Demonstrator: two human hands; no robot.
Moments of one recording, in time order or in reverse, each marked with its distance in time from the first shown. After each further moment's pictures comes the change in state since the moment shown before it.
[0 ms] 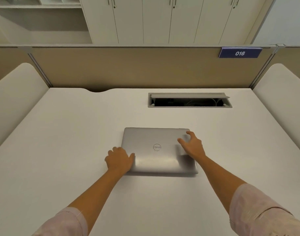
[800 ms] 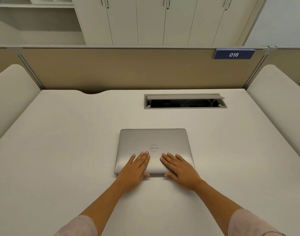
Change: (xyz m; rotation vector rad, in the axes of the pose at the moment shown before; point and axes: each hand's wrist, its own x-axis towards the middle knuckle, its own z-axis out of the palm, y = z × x) left_hand -0.013 0.009 0.046 0.201 0.210 0.935; right_hand -0.055 0.049 0.033 -0.716 -0.264 -0.833
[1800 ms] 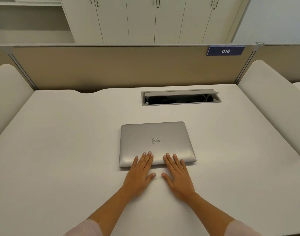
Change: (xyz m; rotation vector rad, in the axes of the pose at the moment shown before) left_hand -0.020 0.017 0.027 -0.245 0.067 -0.047; right_hand -0.021 -0.069 0.042 0.104 0.232 0.353
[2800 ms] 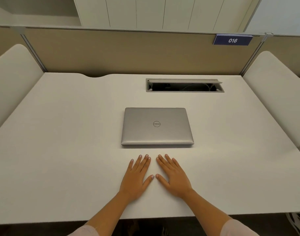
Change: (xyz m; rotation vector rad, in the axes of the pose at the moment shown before) left_hand -0.089 0.041 0.022 -0.033 -0.096 -0.176; right_hand -0.064 -0.025 0.003 0.002 -0.198 -0.110
